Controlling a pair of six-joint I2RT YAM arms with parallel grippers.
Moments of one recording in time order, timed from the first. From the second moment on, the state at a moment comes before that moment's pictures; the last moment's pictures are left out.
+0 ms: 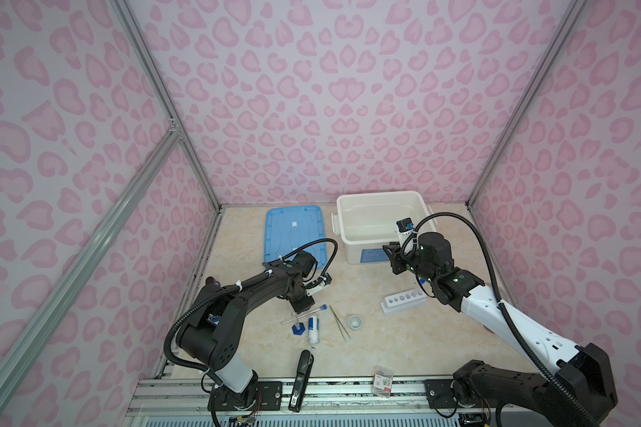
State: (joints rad) left arm -0.51 1.64 0.96 -0.72 0.06 0.54; right arm 0.49 1.20 0.89 -0.13 -0.03 0.10
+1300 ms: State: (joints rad) left arm -0.52 1.62 0.97 -0.74 0.11 0.55; right arm 0.49 1.22 0.89 -0.12 -0.03 0.11
